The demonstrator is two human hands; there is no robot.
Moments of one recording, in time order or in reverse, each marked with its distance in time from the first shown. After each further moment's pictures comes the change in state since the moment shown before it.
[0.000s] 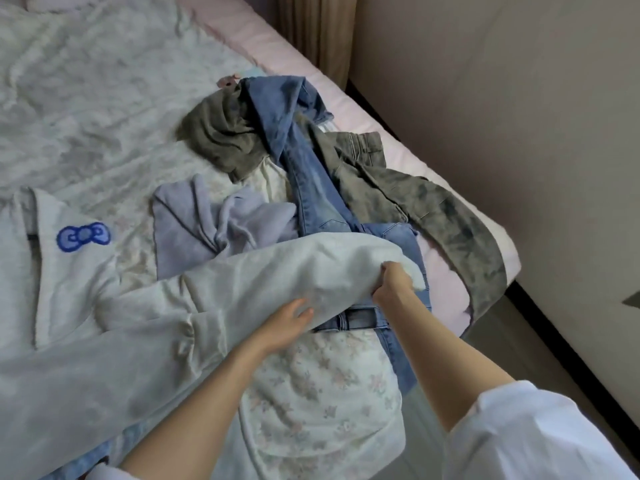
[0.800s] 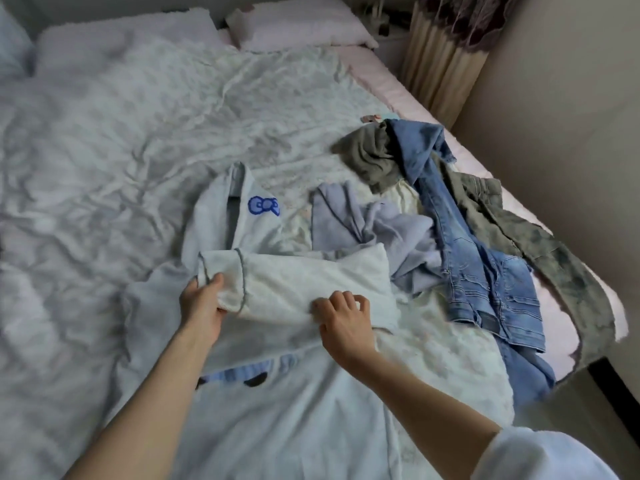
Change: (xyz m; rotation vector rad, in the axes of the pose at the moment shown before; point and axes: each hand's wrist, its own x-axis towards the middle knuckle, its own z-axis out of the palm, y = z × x) left_hand -0.223 -0.209 -0.203 -1.279 0.994 0.013; right_hand -0.220 0.265 0.101 -1.580 -0.360 -1.691
